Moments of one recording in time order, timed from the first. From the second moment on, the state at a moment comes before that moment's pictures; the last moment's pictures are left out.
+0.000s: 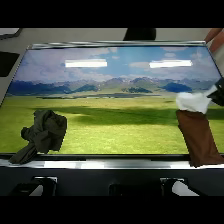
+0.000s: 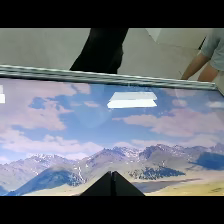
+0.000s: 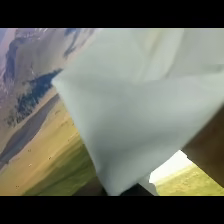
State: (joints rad) left arm 0.03 -0.84 1.42 1.04 -0.97 -1.40; right arm -0.61 -1.29 1.49 -1.13 1.40 1.78
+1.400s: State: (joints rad) left arm 0.03 -0.84 1.42 1.04 -1.01 -1.35; right arm -0.92 -1.20 1.50 -0.91 1.58 1.80
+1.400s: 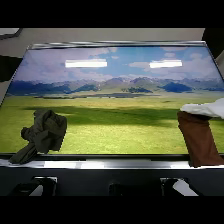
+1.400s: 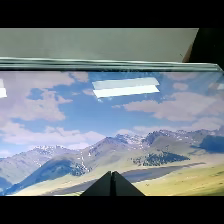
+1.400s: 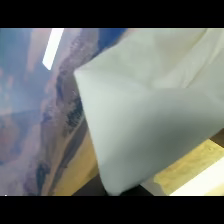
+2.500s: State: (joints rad) left arm 0.03 -0.84 1.42 1.04 -1.01 -1.34; right arm -0.92 -1.20 1.07 -1.57 1.61 1.74
